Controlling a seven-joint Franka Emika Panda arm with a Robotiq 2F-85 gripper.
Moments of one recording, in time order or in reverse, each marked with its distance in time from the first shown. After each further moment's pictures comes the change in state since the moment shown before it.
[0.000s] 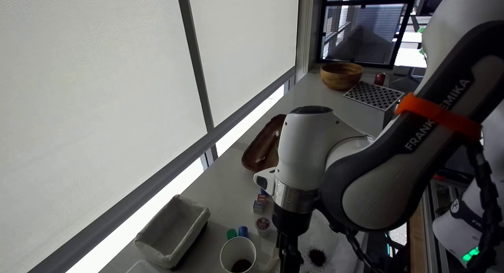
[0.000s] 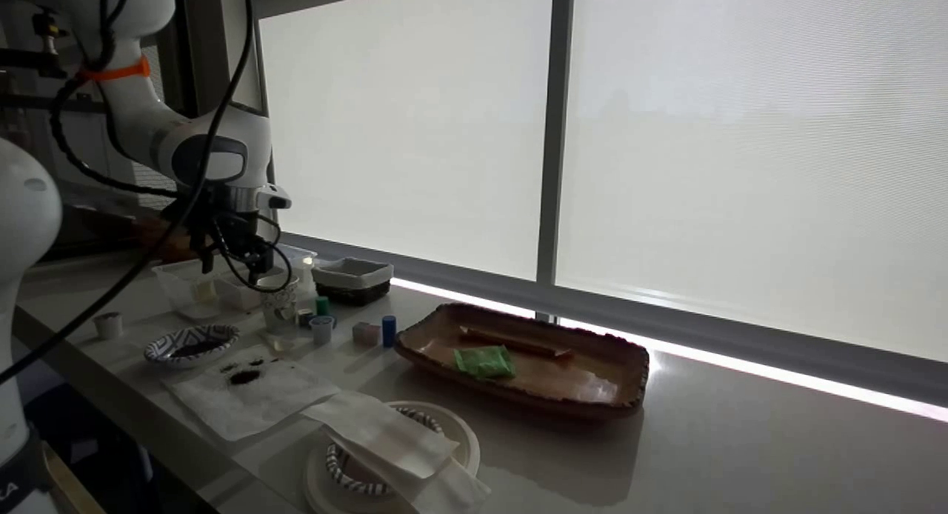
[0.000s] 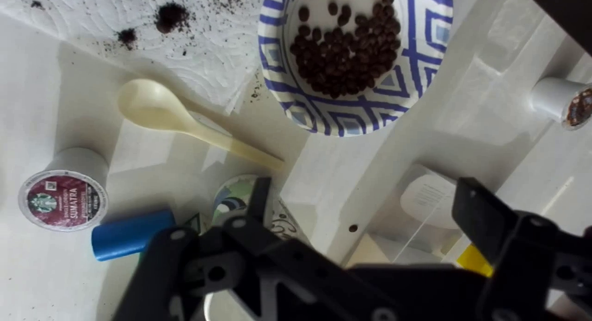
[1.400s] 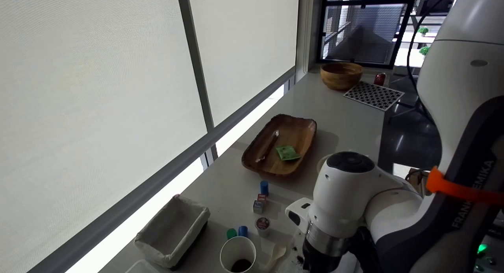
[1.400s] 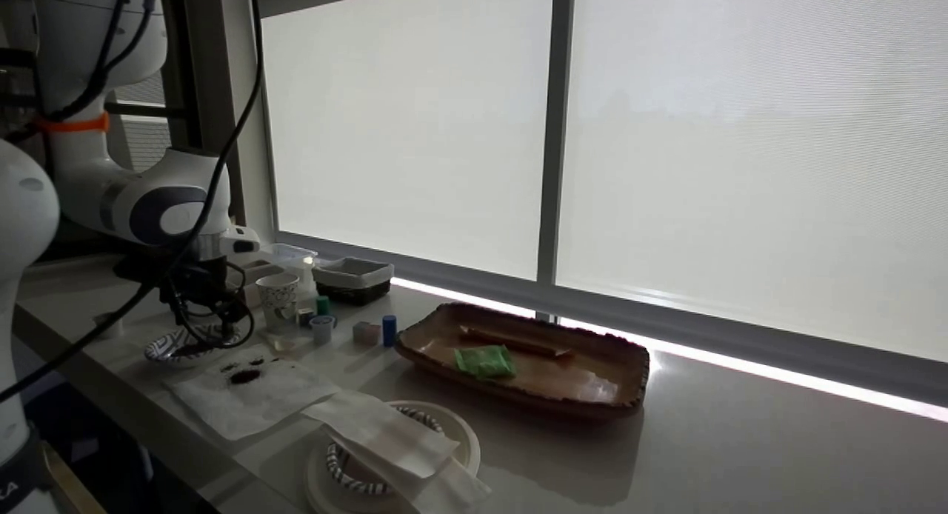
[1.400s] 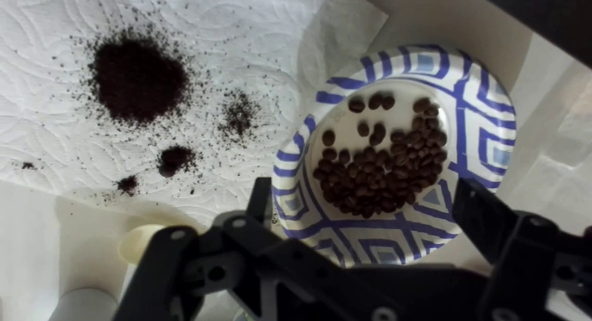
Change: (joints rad) arm -0.019 0.127 0.122 -0.176 -0.134 0.326 0.224
